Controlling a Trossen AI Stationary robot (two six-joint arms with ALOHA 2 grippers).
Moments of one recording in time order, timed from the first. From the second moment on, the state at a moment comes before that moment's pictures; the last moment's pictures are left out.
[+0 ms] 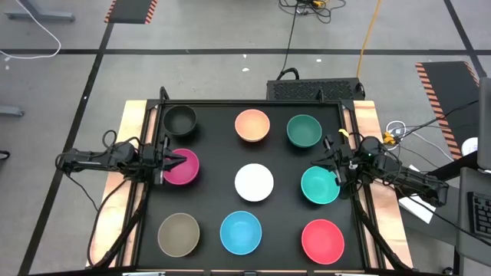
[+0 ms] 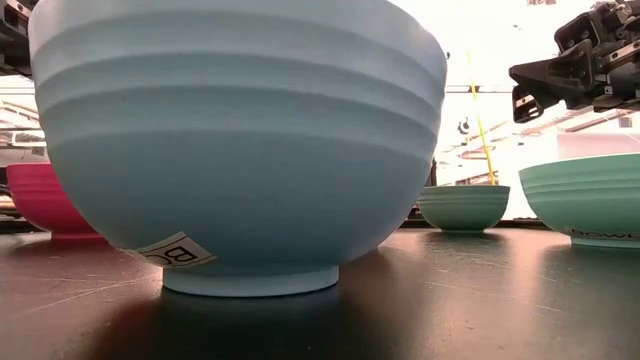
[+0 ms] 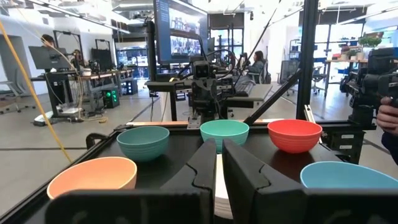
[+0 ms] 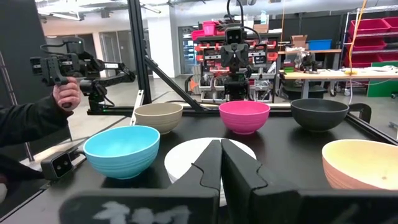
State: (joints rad) left arm -0.09 0.00 0.11 0.01 -0.08 0.05; right arm -0.41 0.01 0.02 0.07 -0.60 0.09
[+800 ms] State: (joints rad) left arm -0.09 0.00 0.11 0.08 -0.08 0.08; right arm -0.41 0.01 0.02 0.13 -0.60 0.08
